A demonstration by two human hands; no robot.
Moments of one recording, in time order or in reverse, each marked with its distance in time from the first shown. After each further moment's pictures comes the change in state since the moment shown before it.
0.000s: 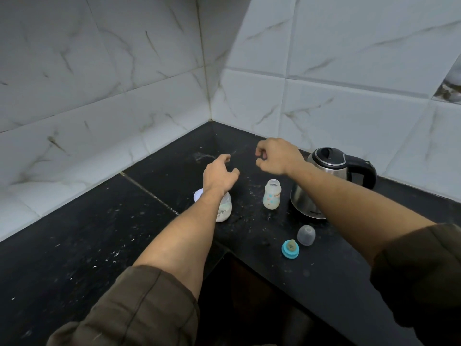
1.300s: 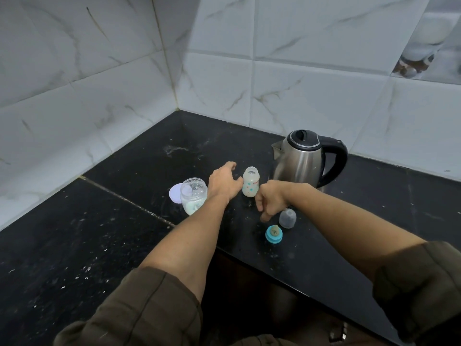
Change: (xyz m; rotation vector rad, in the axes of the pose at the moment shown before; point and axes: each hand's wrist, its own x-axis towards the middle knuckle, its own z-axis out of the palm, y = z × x) left_hand -0.017 0.007 0.073 0.122 -0.223 0.104; right_hand -0.073 0.041 0.061 -0.083 -0.759 0.099
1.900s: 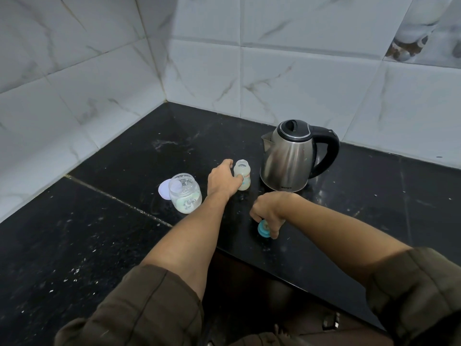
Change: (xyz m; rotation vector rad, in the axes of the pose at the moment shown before) left_hand 0.004 0.009 0.030 -0.032 -0.058 -0.056; right_hand -0.005 0.000 0.043 -0.440 -0.160 -0.131
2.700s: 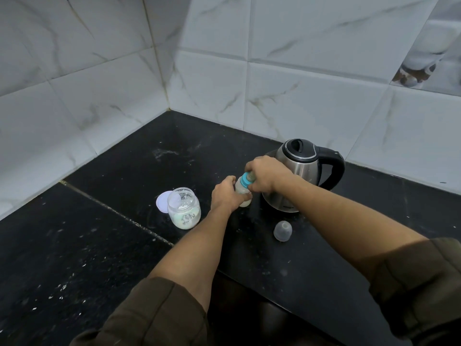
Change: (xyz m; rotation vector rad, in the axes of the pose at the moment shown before) left_hand 0.020 -0.003 0.013 -0.089 -0.085 -0.071; right_hand 0.005 0.055 -0.087 0.316 0.623 0.327
